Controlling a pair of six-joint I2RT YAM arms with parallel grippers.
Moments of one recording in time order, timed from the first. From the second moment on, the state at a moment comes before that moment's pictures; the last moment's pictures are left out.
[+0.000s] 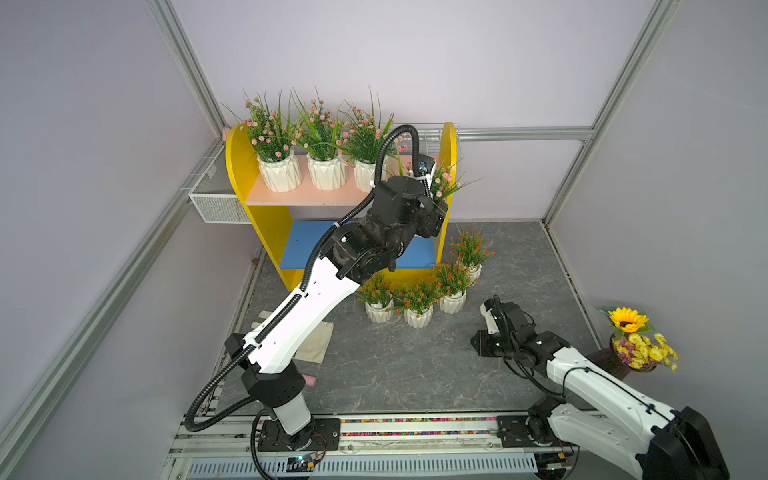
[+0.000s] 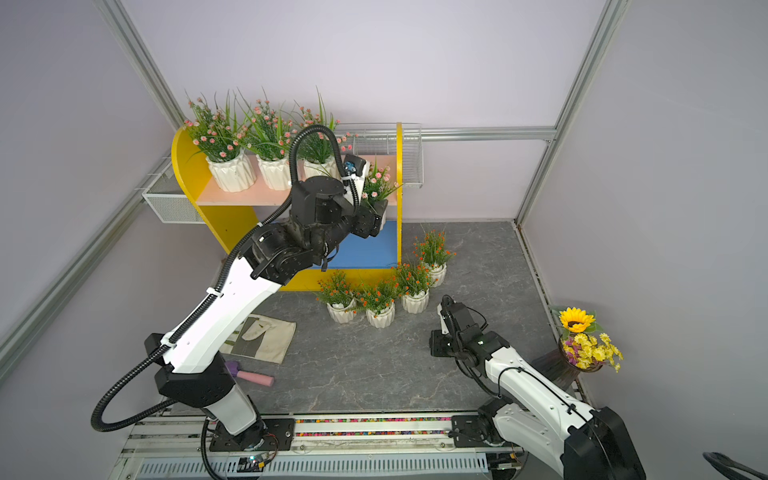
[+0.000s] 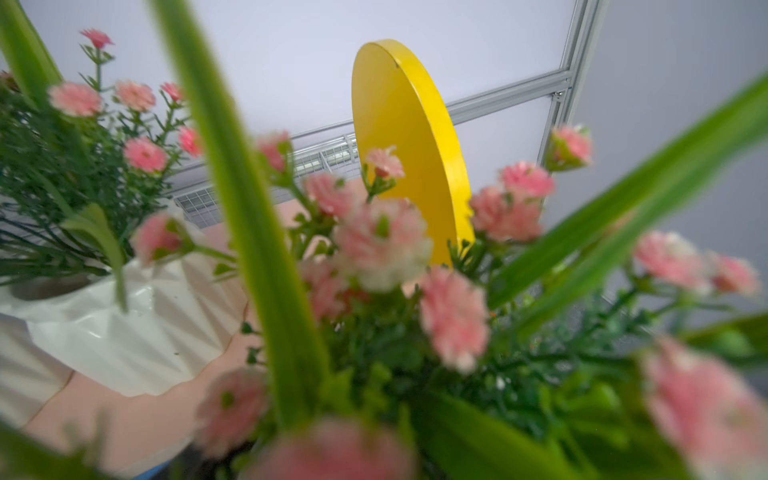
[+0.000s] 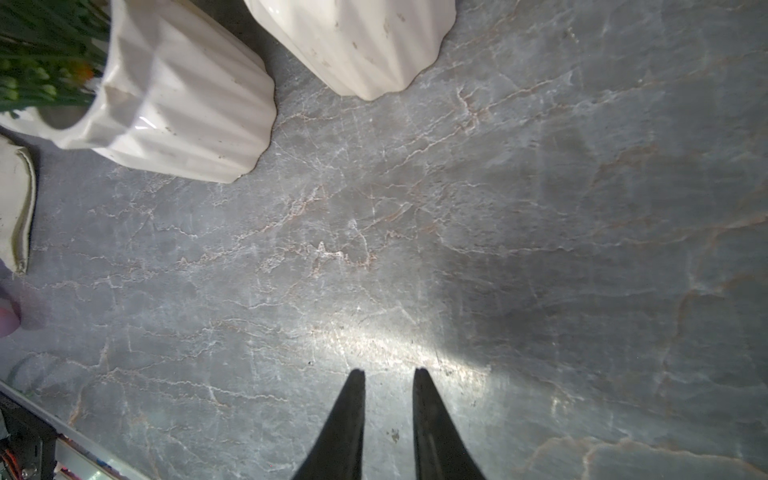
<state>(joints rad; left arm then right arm) -0.93 1.73 2.25 -0.75 -0.45 0.00 0.52 0.99 0.51 -0.52 -0.11 0.52</state>
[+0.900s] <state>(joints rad) -0.77 1.99 2.60 -0.76 -0.32 0.00 0.54 0.92 0.48 -0.55 -0.08 0.53</state>
